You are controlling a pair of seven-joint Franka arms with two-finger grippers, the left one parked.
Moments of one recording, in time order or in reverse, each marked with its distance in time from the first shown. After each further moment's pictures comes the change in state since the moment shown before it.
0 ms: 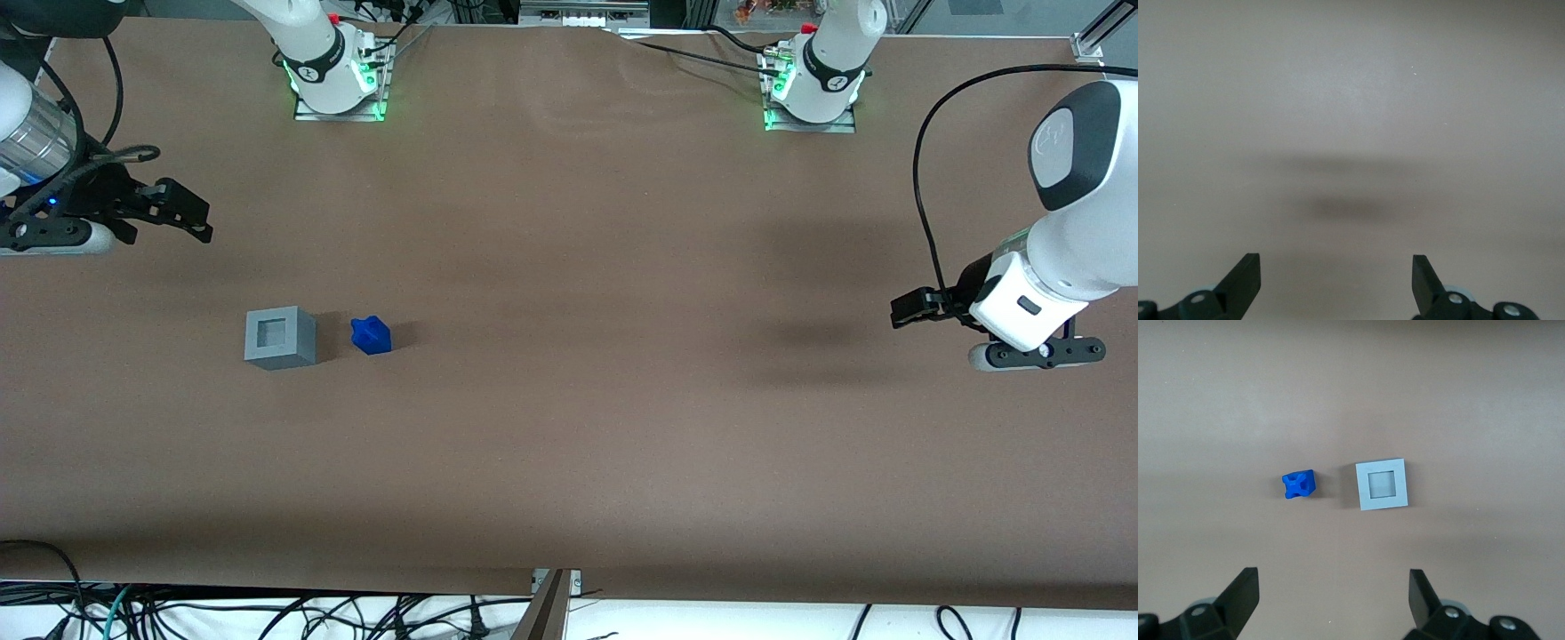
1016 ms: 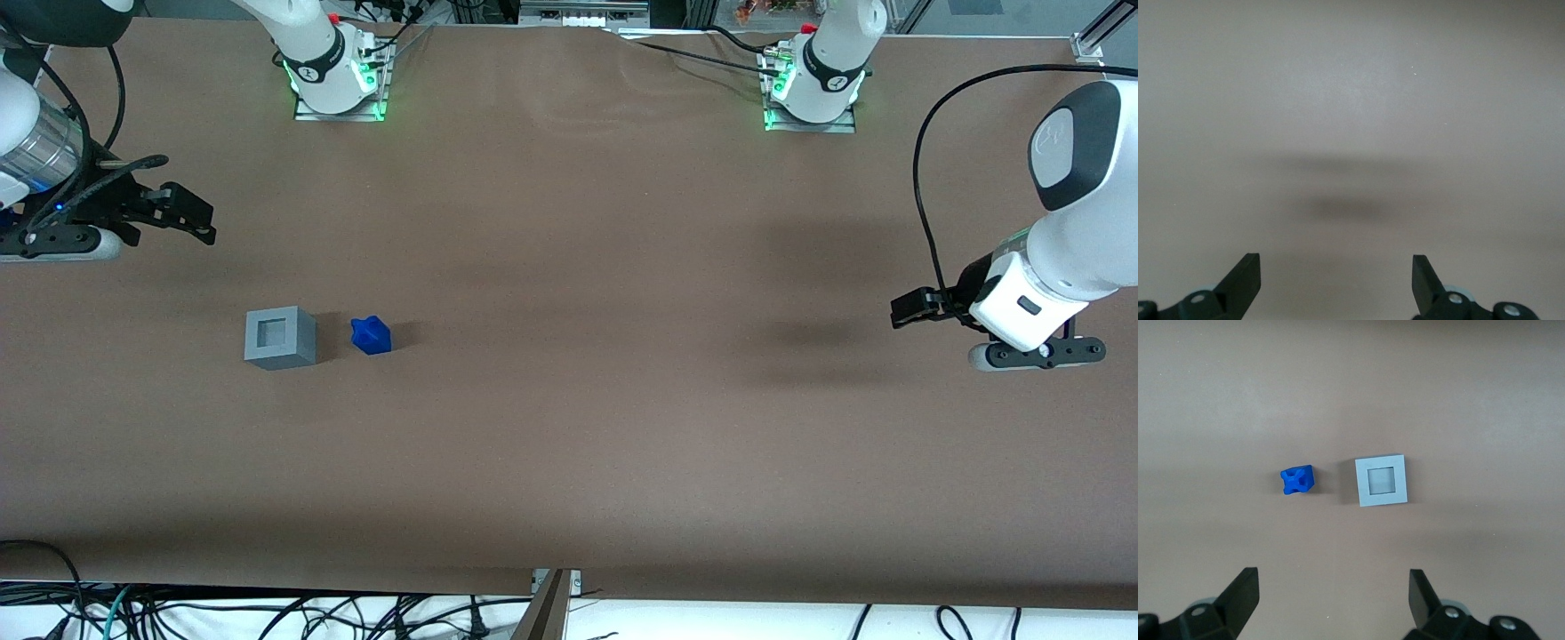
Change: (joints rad) arm 0.001 0.011 0.005 0.015 -0.006 -0.022 -0.001
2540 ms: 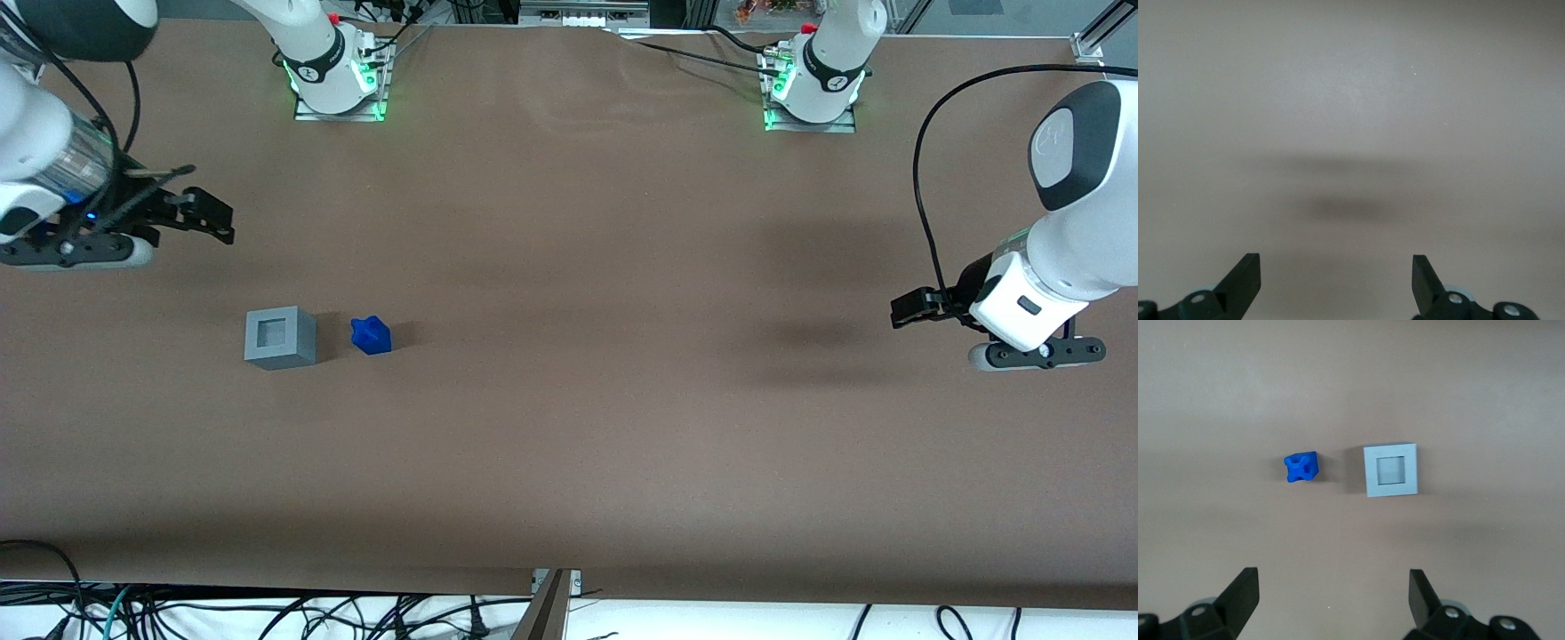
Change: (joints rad) arm 0.020 0.042 0.022 -0.026 0.000 0.006 0.003
